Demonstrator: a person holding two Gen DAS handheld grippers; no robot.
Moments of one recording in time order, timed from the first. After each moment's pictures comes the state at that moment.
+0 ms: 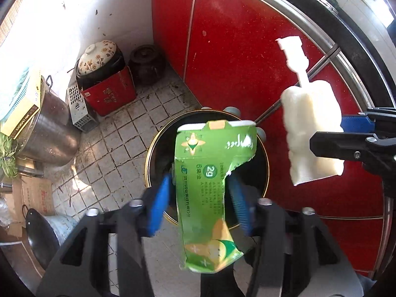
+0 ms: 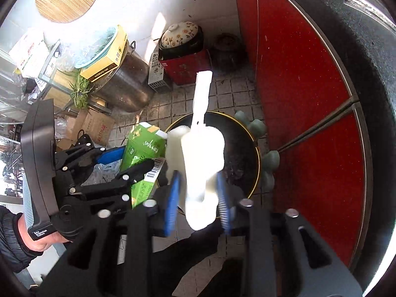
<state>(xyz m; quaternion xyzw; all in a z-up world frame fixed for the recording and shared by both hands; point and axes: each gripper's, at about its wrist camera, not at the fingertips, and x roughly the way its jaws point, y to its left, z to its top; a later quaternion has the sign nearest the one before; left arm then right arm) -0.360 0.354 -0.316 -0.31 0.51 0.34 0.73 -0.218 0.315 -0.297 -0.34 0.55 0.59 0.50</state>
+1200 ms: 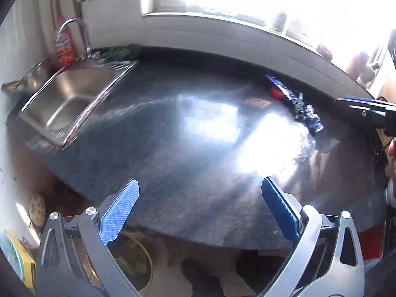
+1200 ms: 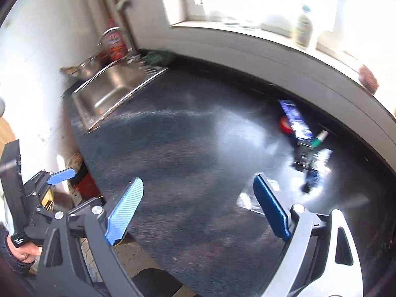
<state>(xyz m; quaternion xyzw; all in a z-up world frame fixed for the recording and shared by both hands) -0.090 0.144 -0.086 -0.08 0.44 0.06 0.89 0.031 -0.070 -0.038 -0.10 0.46 0.28 0.84</state>
